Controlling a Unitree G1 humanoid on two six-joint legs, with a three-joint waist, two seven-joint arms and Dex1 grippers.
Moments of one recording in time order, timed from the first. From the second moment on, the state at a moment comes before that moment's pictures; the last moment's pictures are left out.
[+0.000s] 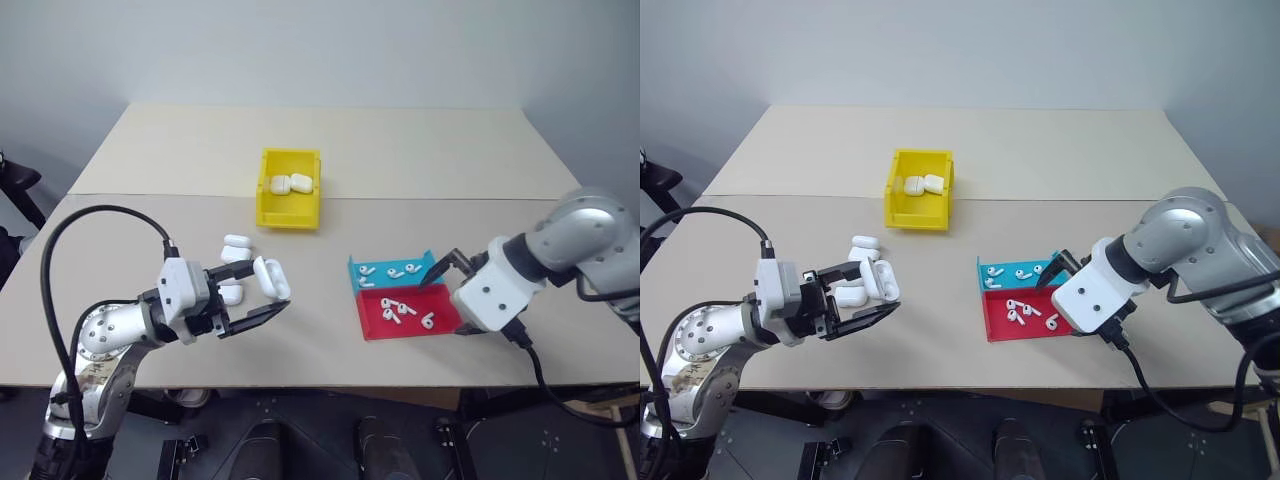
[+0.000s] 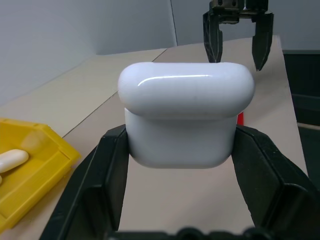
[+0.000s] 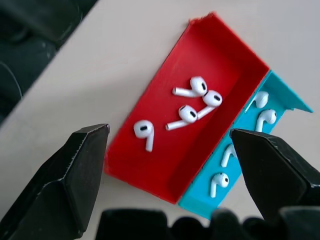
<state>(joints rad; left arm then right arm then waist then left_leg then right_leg) -0.06 0.63 0.13 -0.41 -0.49 0.13 -1.03 -0.84 -1.14 0.52 -0.07 0.05 -0.32 1.56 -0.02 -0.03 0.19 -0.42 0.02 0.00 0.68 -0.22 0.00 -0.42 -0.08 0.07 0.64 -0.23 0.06</state>
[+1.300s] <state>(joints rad) -0.06 0.65 0.12 -0.45 -0.50 0.11 -1.01 -0.88 -0.98 0.69 0.21 -0.21 -0.65 1.56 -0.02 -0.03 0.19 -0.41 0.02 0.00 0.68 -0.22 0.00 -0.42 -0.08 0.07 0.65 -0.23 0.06</state>
